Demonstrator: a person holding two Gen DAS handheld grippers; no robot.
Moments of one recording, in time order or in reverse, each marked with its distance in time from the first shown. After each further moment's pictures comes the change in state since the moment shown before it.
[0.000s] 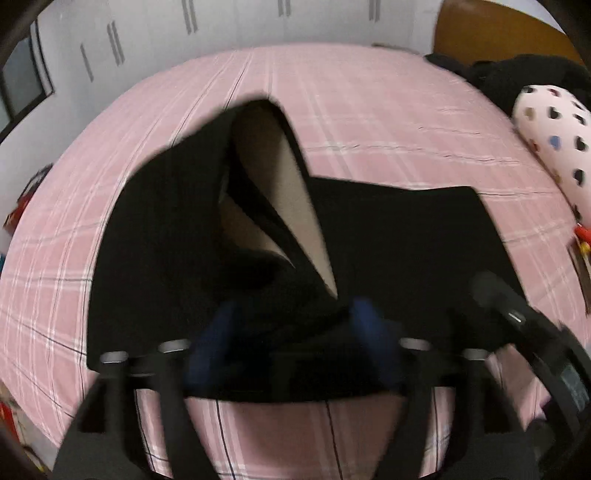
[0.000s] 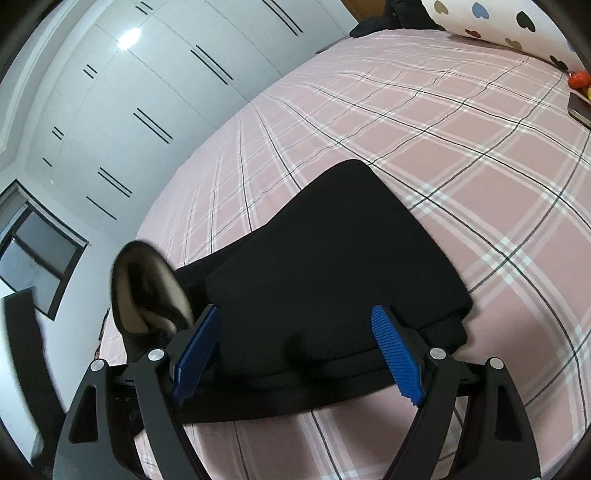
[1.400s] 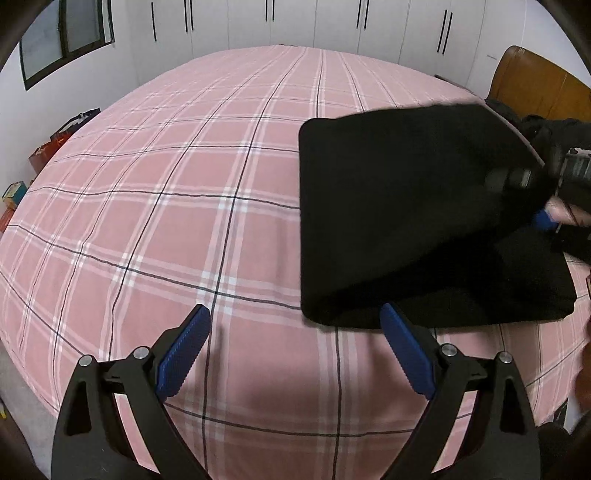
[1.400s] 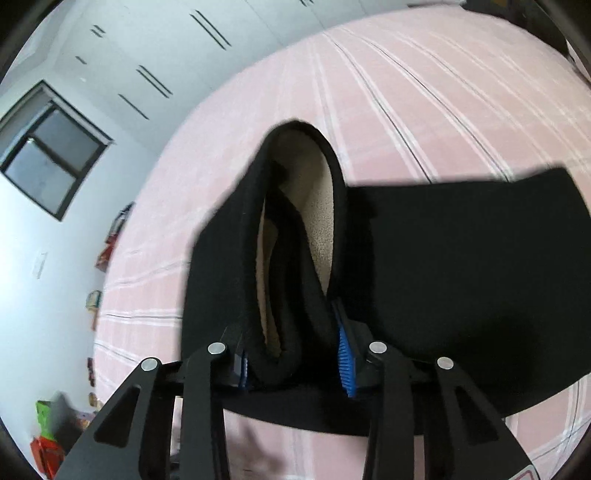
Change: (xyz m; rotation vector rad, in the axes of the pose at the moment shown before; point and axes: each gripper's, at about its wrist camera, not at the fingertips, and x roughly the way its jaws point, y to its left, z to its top) left arm -0.009 0.177 -0.074 -0.232 -0.006 0.052; right arm 0.063 0.183 -0.016 -0.281 0.256 0.077
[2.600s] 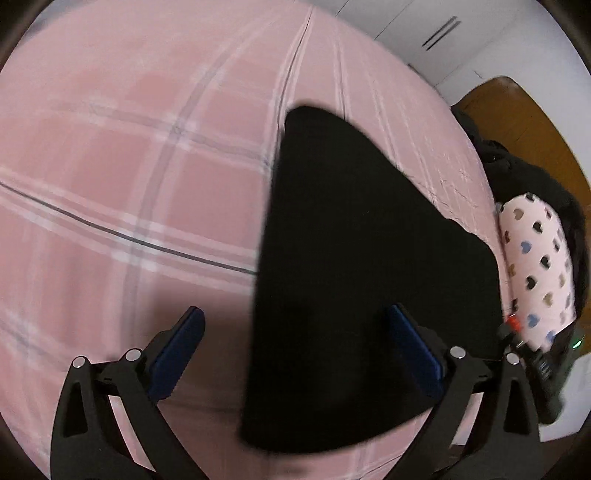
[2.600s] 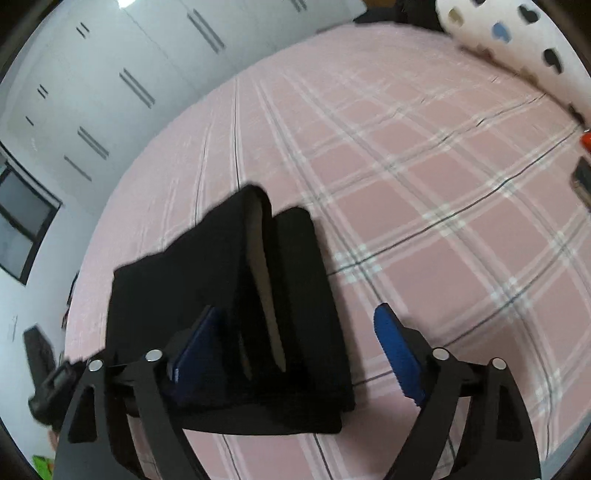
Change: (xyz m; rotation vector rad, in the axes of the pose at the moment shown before) left arm 0.082 -0.066 0.068 -0.227 0.271 -0.398; right arm -0.066 -0.228 0.004 0.208 -0.049 -0.177
